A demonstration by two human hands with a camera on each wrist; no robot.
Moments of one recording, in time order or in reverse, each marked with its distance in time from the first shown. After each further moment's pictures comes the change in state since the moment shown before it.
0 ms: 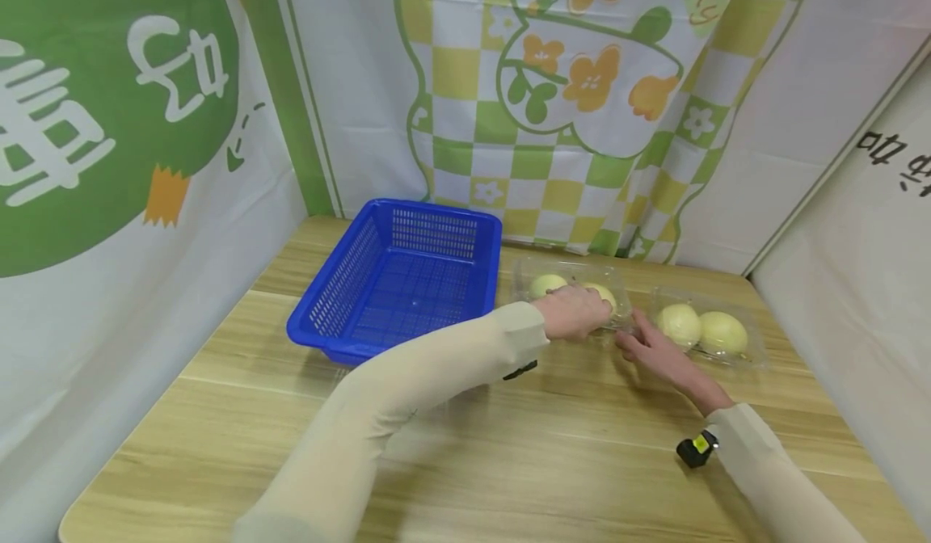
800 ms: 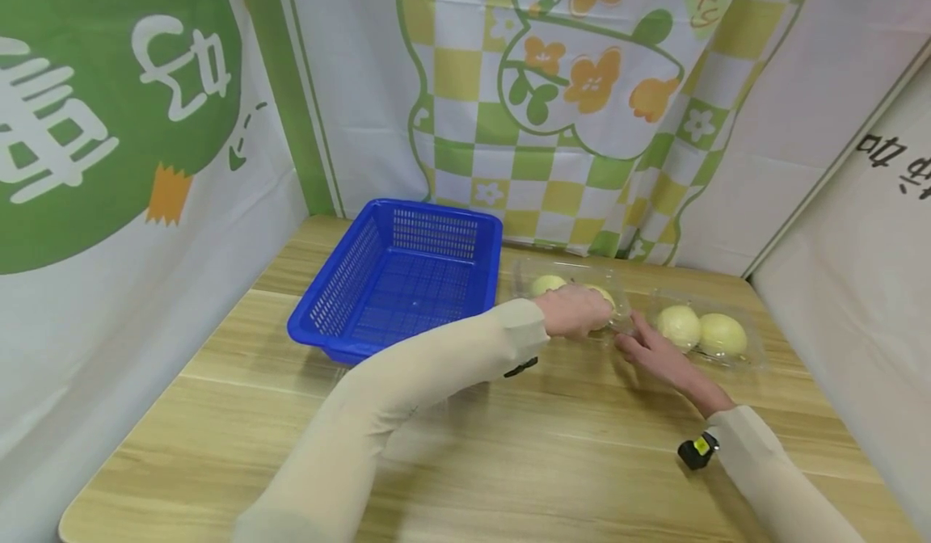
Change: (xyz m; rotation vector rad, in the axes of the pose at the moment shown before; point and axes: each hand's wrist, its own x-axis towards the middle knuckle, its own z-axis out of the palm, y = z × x) left_hand 0.003 -0.008 -0.003 -0.050 0.060 0.049; right_hand -0.004 -0.004 0.000 -0.047 -0.009 -0.011
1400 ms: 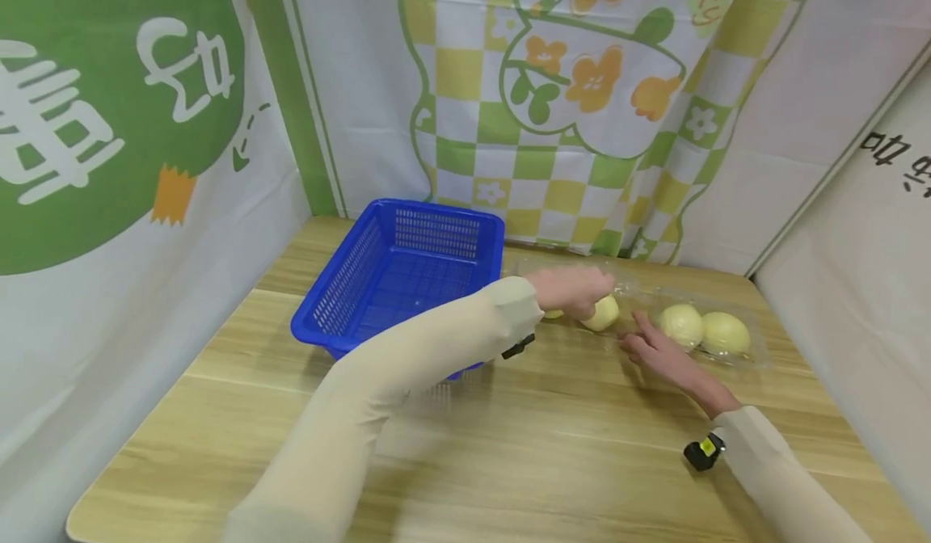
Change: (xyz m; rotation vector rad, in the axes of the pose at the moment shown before) left_hand -0.005 -0.020 -0.022 -0.194 -0.008 -0.021; right_hand -0.001 0.001 0.001 -0.055 -0.002 0.053
